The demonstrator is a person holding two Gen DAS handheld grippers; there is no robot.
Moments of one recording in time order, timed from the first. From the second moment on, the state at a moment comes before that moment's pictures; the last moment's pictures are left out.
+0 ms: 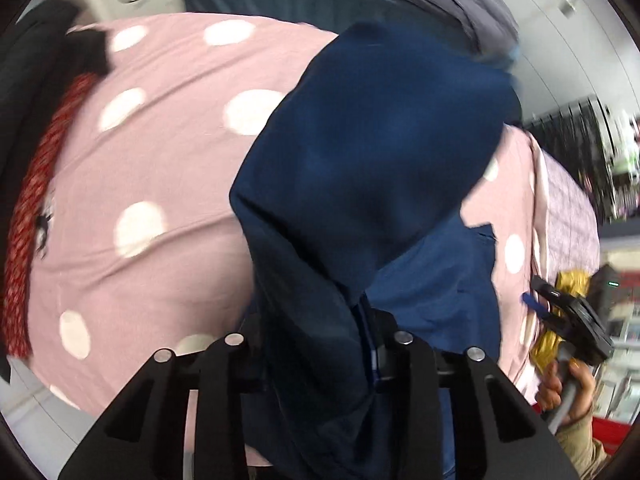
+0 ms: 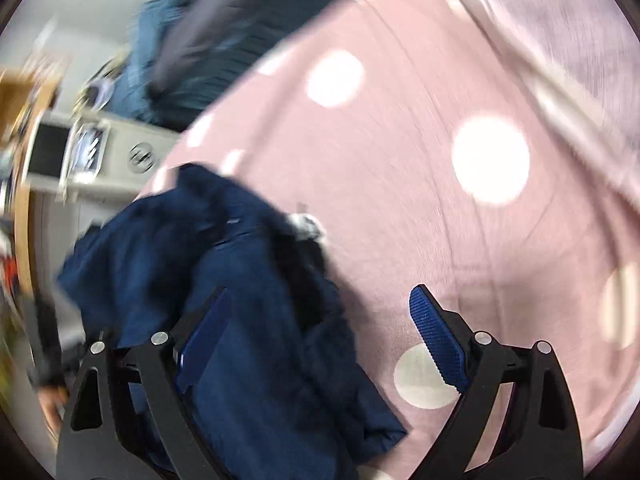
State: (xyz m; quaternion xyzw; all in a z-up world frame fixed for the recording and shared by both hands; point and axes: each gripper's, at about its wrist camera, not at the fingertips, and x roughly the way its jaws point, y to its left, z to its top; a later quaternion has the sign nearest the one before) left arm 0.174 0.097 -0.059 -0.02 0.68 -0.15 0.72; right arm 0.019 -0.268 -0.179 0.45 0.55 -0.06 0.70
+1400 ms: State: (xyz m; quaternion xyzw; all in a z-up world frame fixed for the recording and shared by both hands) left arm 0.148 0.142 -0.101 -0.26 0.69 -0.16 0.65; right arm 0.123 -0.259 -0.259 0.55 0.60 0.03 0.58
